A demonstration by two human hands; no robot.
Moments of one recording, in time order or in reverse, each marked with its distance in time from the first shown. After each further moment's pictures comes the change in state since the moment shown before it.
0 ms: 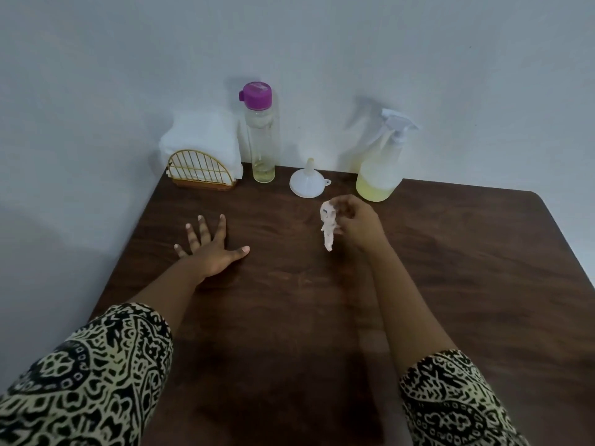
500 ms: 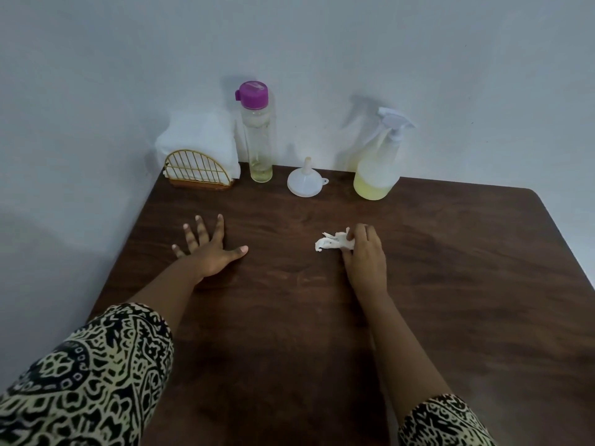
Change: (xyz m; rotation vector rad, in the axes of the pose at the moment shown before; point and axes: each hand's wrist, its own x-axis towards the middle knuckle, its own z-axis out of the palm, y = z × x) left_hand 0.000 0.000 -0.001 0.009 -0.008 0.001; right_hand -0.050 0.045 0.013 -0.552 0.317 -0.184
